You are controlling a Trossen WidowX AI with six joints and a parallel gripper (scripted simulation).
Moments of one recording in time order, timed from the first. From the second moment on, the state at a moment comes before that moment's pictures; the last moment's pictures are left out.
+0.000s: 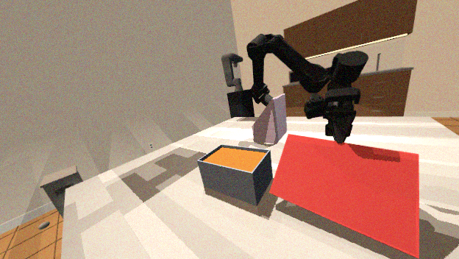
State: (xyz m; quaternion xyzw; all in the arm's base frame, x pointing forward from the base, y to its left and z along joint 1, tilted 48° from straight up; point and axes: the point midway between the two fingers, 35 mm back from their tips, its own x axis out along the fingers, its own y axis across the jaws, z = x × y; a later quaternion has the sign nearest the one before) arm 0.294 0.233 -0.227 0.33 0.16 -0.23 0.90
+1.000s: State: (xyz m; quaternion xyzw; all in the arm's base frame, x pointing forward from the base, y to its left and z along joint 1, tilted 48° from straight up) arm 0.300 0.222 -0.239 0.34 0.16 -0.23 0.90
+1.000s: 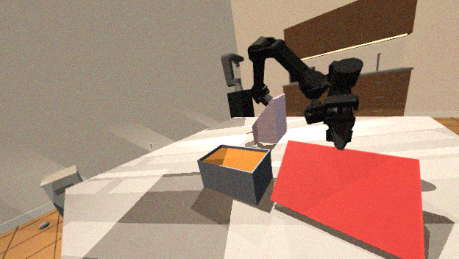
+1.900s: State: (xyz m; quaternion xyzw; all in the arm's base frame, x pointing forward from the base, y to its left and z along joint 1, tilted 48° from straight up) arm 0.302 0.209 -0.253 0.34 0.16 -0.22 0.90
